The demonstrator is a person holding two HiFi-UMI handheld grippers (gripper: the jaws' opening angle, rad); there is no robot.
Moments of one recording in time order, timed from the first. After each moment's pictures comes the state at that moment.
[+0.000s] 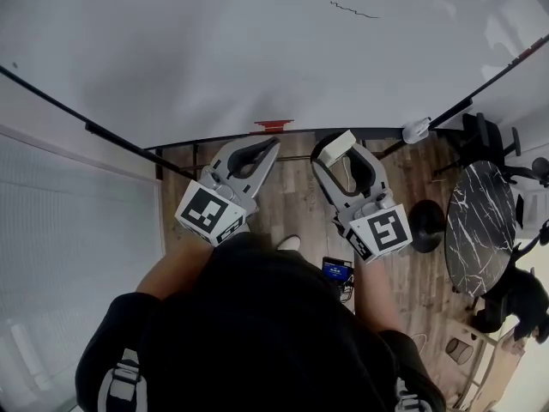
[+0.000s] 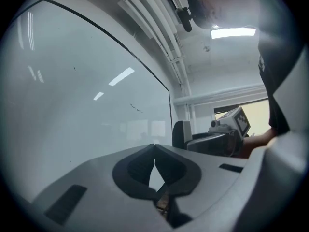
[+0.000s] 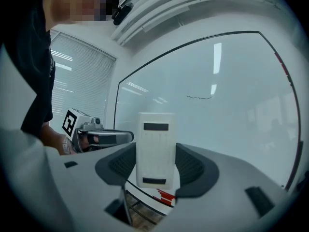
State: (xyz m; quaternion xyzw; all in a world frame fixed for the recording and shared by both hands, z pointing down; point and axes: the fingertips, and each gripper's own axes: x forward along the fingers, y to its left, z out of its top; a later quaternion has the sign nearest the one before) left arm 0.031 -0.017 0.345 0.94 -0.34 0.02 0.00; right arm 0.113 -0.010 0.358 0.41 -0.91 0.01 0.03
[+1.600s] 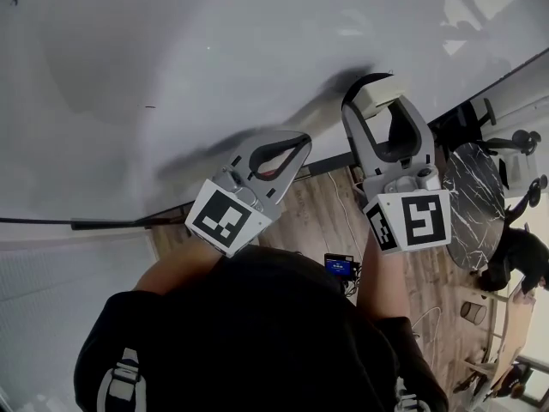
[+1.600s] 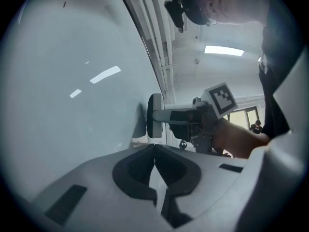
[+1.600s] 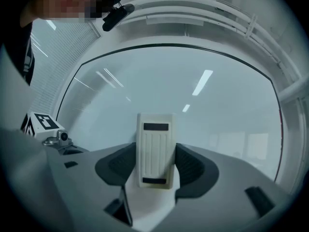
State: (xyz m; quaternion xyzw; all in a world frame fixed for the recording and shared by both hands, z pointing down) left arm 0.042 -0.173 0.284 0.98 -0.20 -0.01 -0.01; right arm 0.112 -0.202 0.216 0.61 -0.79 -0.09 0.06
